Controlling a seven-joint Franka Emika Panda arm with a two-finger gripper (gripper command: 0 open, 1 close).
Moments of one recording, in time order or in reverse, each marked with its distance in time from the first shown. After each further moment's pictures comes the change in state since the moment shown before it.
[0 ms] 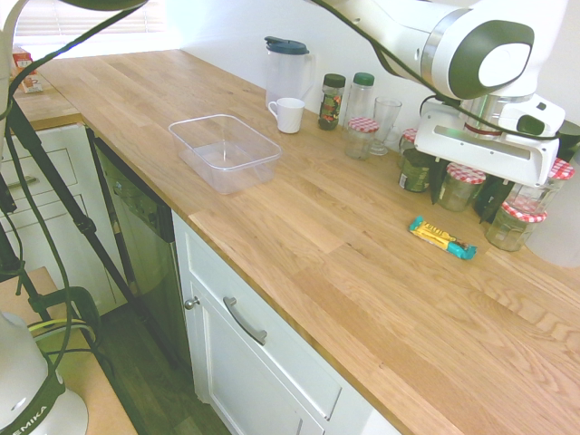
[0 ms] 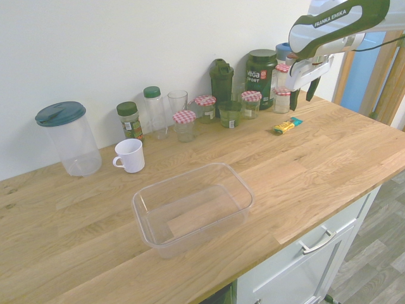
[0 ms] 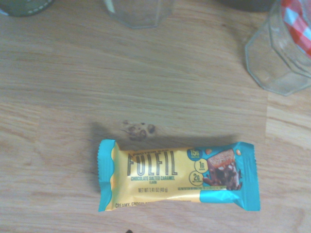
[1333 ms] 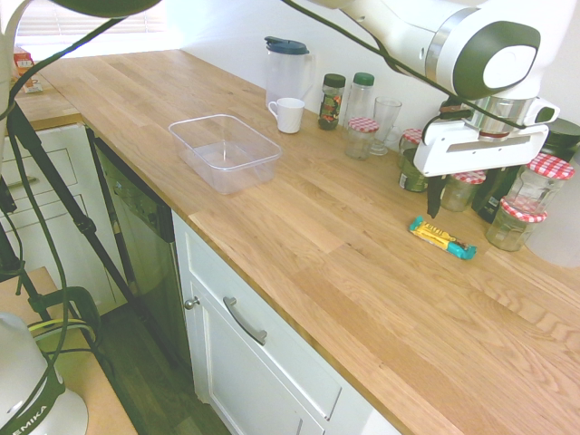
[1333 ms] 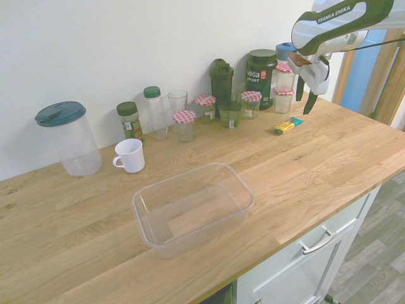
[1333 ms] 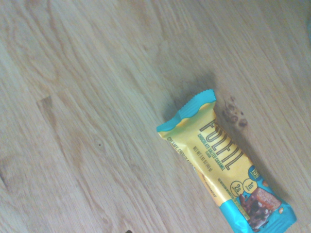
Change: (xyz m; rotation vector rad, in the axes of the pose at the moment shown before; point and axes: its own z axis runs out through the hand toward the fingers) arm 0.003 0.008 0.003 0.045 -0.050 -0.932
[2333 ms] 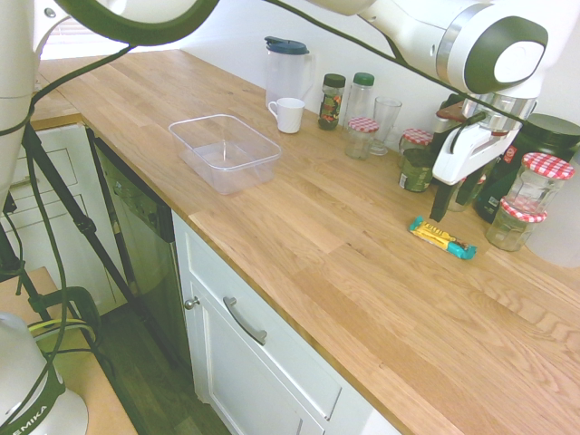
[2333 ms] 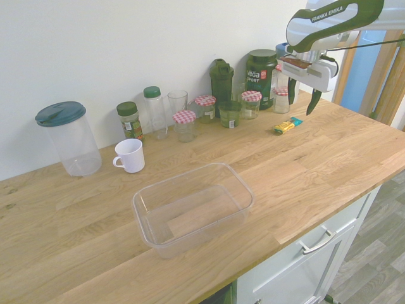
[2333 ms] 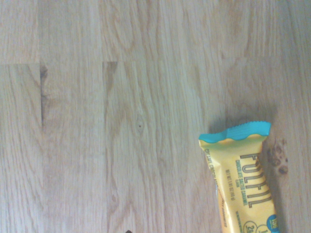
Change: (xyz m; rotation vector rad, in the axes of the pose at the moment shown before) arm 0.015 -0.003 0.004 0.068 -0.040 -0.439
